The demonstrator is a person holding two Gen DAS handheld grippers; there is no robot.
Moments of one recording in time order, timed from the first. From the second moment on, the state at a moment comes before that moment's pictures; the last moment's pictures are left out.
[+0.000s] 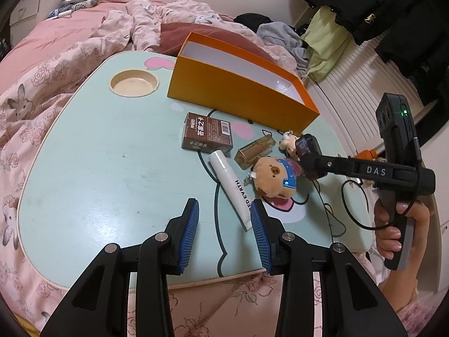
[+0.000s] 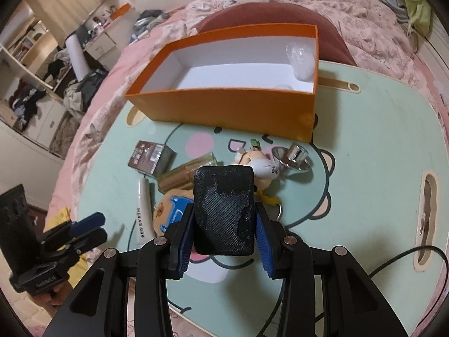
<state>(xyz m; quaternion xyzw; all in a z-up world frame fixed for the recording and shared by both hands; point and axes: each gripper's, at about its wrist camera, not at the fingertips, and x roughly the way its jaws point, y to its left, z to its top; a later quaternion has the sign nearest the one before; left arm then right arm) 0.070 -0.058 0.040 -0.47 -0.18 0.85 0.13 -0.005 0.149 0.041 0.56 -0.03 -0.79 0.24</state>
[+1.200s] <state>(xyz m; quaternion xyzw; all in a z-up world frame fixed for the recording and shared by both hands) -0.118 0.043 0.084 -0.53 -0.07 0.83 0.15 0.066 0.178 0.026 0.41 -0.04 -0.90 0.18</state>
